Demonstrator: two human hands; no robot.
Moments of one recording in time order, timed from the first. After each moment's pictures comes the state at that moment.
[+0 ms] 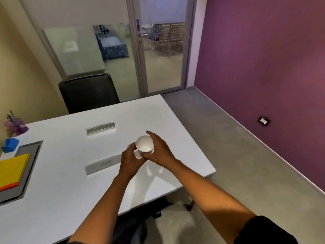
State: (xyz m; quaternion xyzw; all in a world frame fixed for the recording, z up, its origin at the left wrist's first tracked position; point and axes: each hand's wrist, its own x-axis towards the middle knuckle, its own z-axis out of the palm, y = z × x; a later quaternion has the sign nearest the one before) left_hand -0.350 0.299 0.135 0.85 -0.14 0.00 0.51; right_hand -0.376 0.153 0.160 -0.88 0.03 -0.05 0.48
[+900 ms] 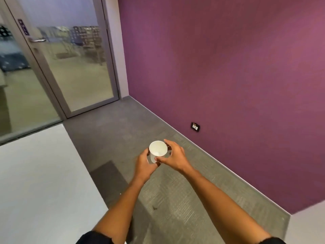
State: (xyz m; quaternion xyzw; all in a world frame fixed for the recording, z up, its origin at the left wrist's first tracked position) left_hand -0.287 -0.285 0.096 0.79 -0.27 -0.12 0.53; right_hand -0.368 -0.413 0.127 -0.86 0.25 -0.16 0.41
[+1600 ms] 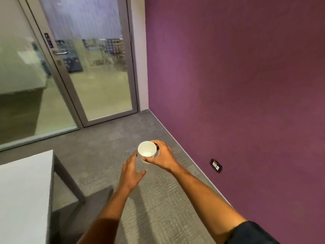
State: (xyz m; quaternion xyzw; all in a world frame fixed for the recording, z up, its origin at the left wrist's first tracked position) left_hand -0.042 -0.497 0.091 0.89 -0.19 -0.04 0.41; right_hand -0.076 -0.661 0.143 -0.88 0.10 -0.10 0.45
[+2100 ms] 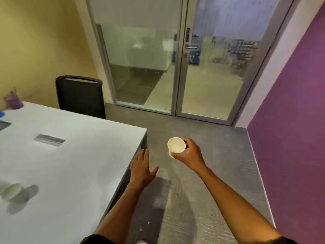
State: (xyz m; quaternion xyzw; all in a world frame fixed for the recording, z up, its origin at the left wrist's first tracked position) left_hand 0.056 -0.314 0.080 0.96 0.12 0.08 0.23; right_hand 0.151 -0.512 0.126 -0.88 -0.14 0.01 0.46
